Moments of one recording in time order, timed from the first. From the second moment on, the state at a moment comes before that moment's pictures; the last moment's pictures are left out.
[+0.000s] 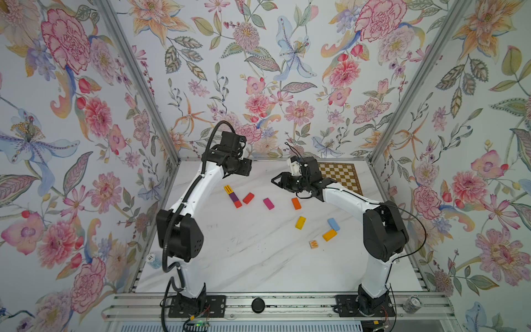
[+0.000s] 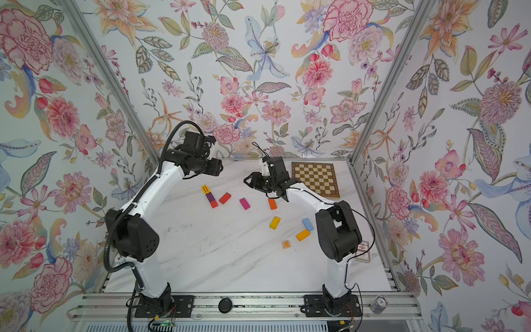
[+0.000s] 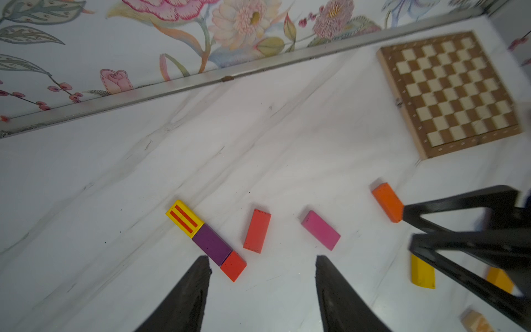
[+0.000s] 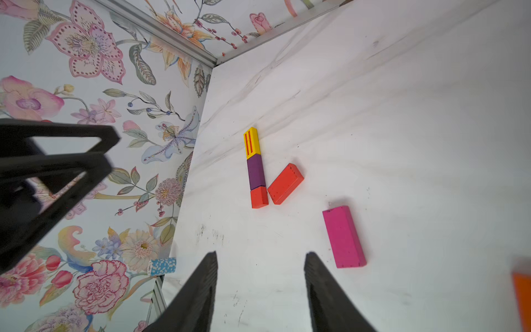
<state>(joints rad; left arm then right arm) -0.28 1.75 1.77 -0.80 0.12 -0.09 0.52 1.95 1.51 -0.15 -0.46 0.67</state>
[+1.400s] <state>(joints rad) -0.22 1.05 0.89 -0.42 0.09 -0.61 0.63 2.68 2.32 -0.44 -0.51 0.58</state>
